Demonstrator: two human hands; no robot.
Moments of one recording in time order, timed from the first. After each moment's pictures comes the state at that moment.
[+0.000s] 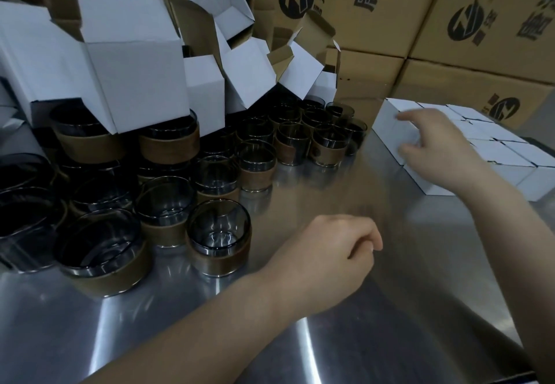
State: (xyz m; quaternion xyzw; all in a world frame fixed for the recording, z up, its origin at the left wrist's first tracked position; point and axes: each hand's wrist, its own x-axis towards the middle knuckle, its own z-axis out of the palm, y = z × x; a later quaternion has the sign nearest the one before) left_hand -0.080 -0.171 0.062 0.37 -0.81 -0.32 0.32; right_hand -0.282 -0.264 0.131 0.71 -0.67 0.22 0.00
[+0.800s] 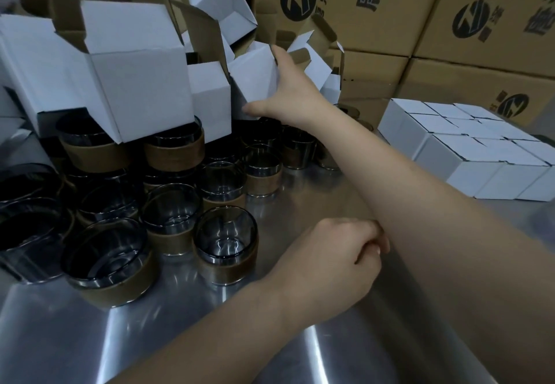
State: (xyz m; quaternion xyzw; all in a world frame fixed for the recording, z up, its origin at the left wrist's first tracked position) left_hand -0.078 -0.174 0.062 0.37 -0.82 -0.29 0.33; right_hand -0.116 -0.348 0.145 0.79 -0.48 0.34 -0.19
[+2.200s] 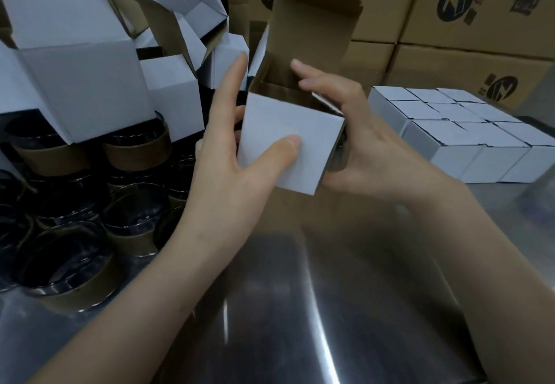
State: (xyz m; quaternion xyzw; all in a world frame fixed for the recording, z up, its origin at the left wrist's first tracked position) left_hand -0.041 -0.187 0.110 0.36 -0.63 -0.34 0.60; right_hand -0.227 -0.247 0.122 0.90 -0.29 0.34 -0.06
